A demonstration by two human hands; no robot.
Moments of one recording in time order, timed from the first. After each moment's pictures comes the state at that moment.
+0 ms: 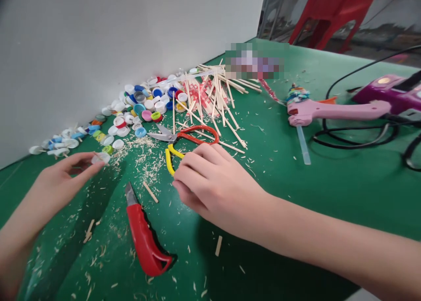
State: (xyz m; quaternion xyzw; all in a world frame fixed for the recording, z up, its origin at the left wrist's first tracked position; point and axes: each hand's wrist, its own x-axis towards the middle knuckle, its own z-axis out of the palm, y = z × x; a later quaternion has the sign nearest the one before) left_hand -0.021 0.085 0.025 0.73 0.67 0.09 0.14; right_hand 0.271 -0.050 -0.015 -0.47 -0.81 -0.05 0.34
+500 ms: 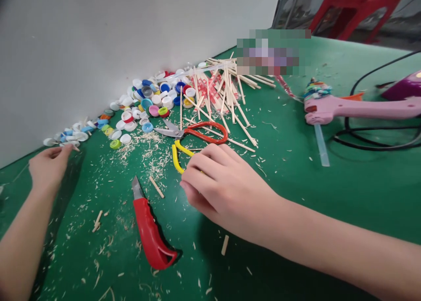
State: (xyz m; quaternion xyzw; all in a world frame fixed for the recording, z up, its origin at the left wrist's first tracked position) left_hand -0.109 0.150 0.000 0.60 0.76 0.22 0.09; right_hand 0.269 -0.051 -0.017 -0.46 -0.82 -0.03 0.34
